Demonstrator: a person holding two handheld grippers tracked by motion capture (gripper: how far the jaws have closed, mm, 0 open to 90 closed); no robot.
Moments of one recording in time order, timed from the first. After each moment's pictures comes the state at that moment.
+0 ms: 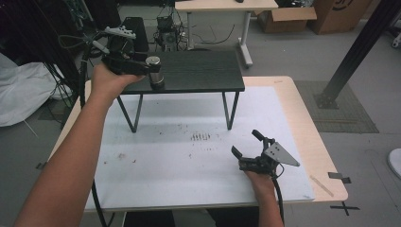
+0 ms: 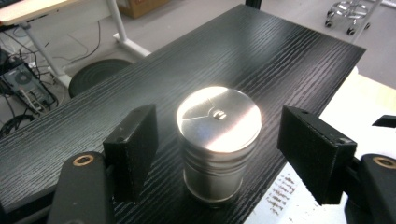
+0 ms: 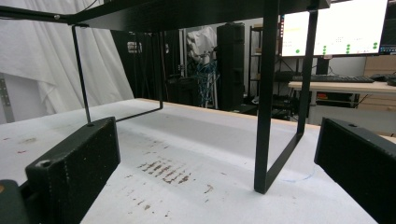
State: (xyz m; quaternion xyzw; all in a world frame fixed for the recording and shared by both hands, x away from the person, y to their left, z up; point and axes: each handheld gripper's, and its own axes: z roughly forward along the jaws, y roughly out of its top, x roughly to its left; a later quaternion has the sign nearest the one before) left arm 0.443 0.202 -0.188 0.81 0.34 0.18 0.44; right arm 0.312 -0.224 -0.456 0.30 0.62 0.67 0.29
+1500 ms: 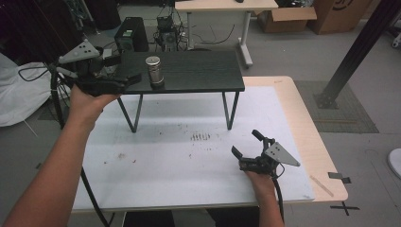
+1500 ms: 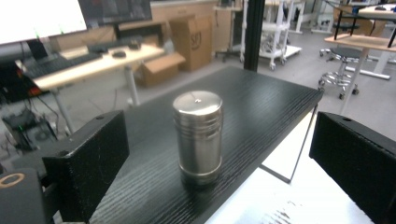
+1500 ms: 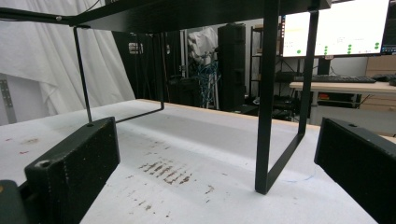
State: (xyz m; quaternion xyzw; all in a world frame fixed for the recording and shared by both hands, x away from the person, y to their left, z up) left arm 0.373 0.244 -0.202 0.72 0.30 0.26 0.57; right arm 0.312 -0.224 -0.456 0.30 0.62 0.67 0.29
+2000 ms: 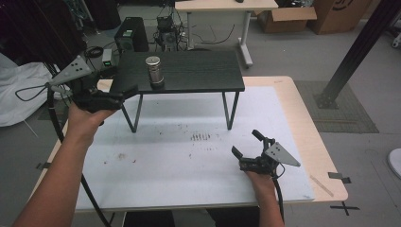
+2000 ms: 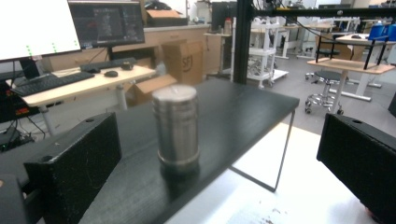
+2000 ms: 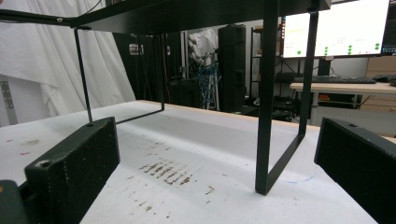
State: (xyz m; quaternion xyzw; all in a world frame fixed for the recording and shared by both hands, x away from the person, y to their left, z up) left arm 0.348 0.251 -0.229 0.70 0.28 0.25 0.60; right arm 0.312 -0.225 -0.456 0.30 0.61 0.67 0.29
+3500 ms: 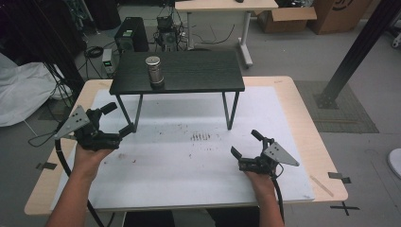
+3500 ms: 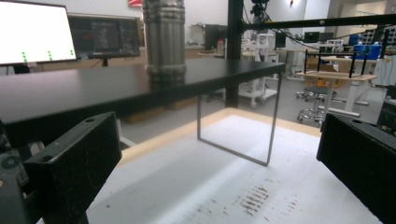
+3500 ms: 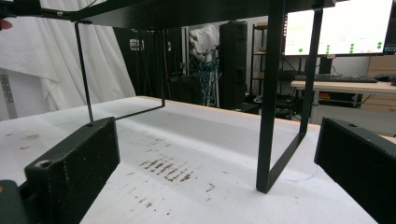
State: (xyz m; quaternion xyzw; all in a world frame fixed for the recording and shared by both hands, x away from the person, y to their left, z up) left arm 0.314 0.278 -0.337 0.66 0.26 0.25 0.66; right arm 0.312 -0.223 -0.456 0.30 0.62 0.66 0.29
